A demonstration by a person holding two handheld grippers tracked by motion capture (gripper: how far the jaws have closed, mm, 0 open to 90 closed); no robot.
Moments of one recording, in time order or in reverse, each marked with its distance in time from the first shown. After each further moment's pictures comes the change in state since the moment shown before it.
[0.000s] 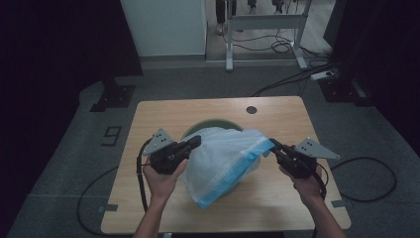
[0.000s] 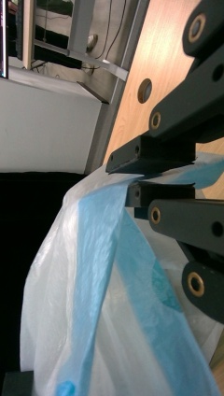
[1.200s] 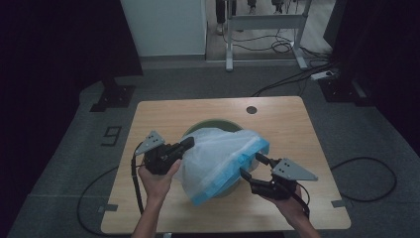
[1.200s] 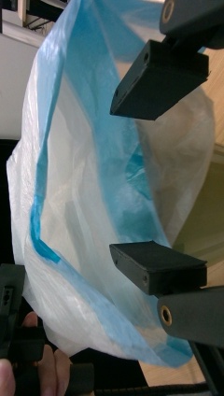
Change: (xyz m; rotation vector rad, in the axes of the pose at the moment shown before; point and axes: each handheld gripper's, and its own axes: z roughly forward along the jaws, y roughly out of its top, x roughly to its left) left arm 0.014 -0.014 -0.004 -0.002 0.000 -0.079; right arm 0.071 -0.014 0.002 0.010 0.104 -0.018
